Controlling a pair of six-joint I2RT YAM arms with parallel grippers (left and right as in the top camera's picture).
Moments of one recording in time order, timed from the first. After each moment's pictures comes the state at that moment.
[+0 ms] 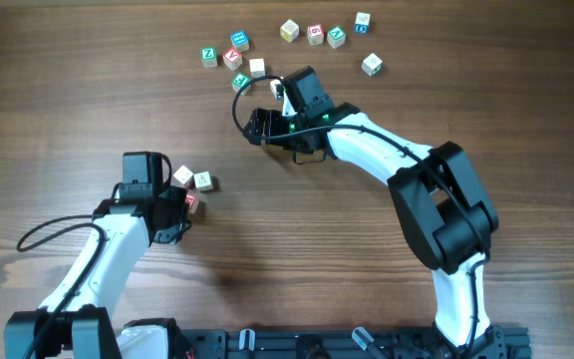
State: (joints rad) left arm 0.03 1.36 0.61 -0.50 0.05 -1.32; right arm 0.56 2.17 1.45 -0.27 -0.36 0.65
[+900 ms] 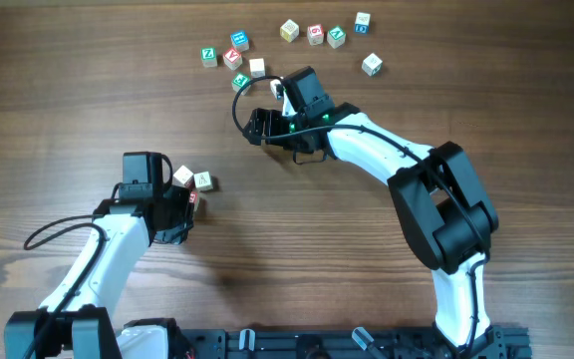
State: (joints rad) left arm 0.03 1.36 0.61 -0.51 0.15 -1.32; right arm 0.56 2.17 1.45 -0.27 -0.36 0.65
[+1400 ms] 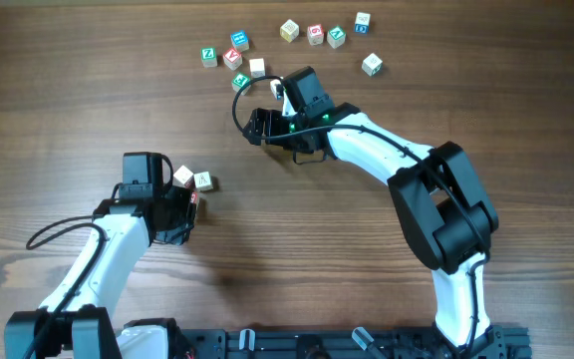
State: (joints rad) left arm 0.03 1.36 0.61 -0.51 0.19 -1.32; right arm 0.56 2.17 1.45 -0.27 -0.36 0.65
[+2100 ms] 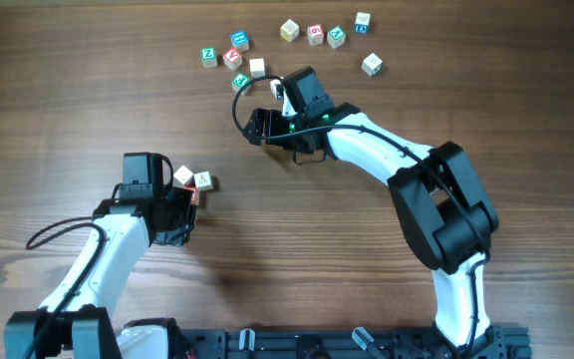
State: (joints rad) left arm 0.03 1.36 0.61 -0.53 0.19 -1.32; right arm 0.56 2.17 1.45 -0.27 -0.36 0.65
